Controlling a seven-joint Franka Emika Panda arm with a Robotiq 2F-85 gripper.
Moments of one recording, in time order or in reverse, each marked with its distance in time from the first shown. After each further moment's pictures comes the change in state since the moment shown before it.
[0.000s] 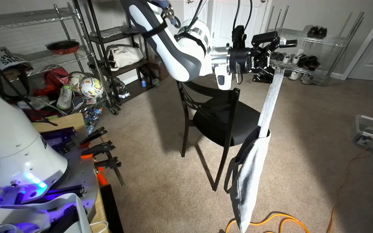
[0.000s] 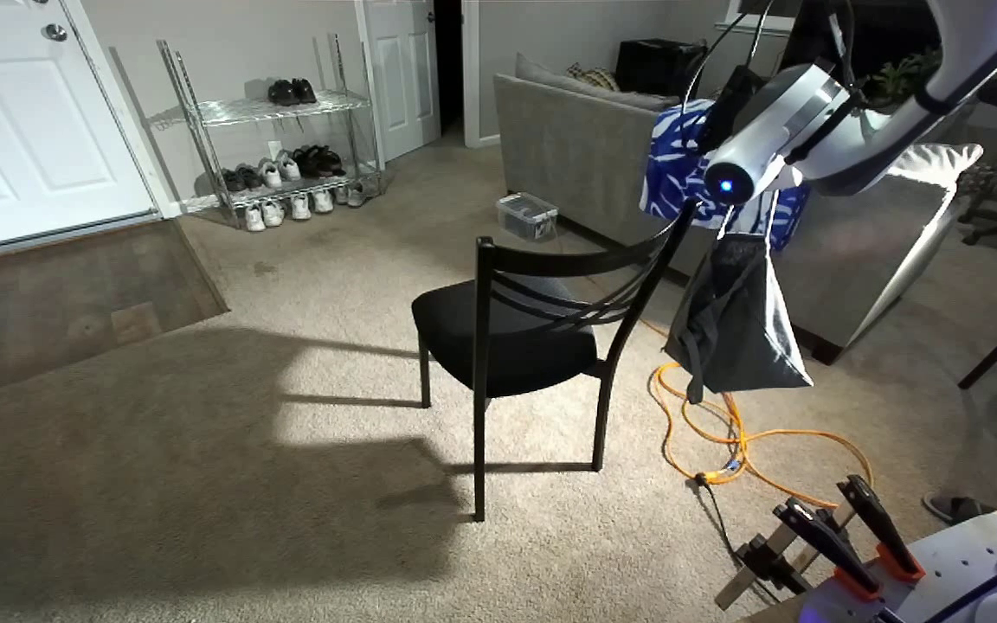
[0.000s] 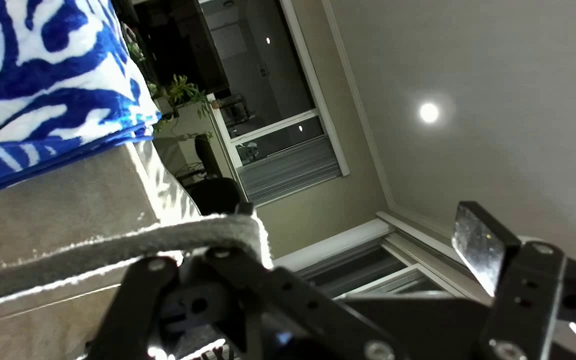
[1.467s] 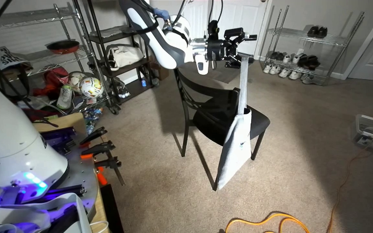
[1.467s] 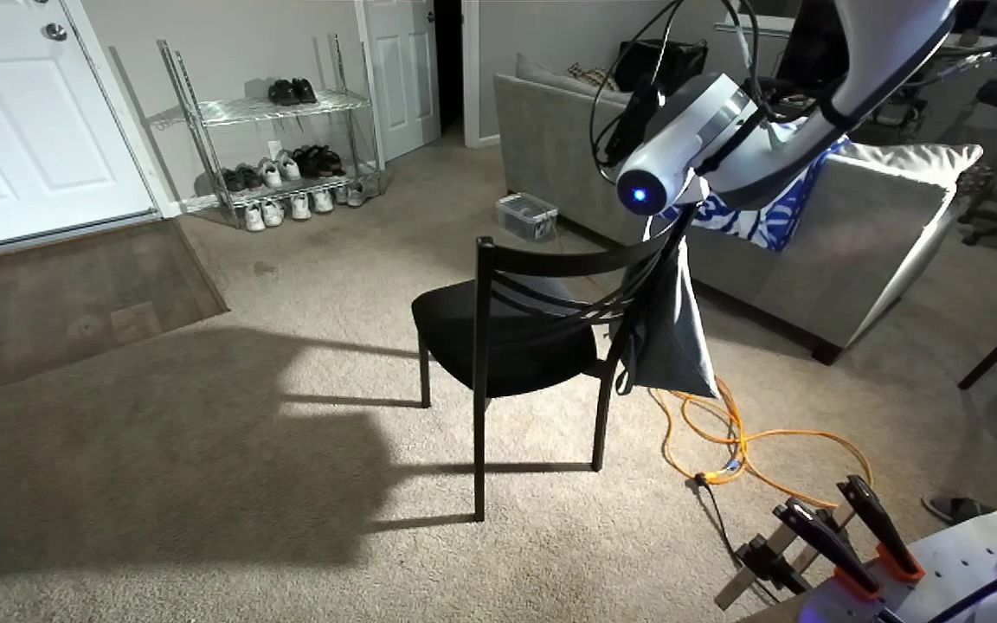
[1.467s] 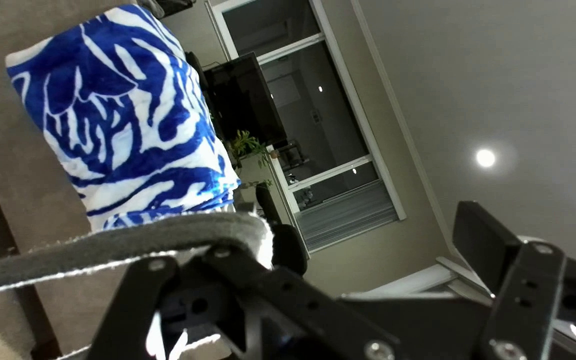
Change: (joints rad) arm 0.141 0.042 0.115 0.054 0.103 -0.001 -0.035
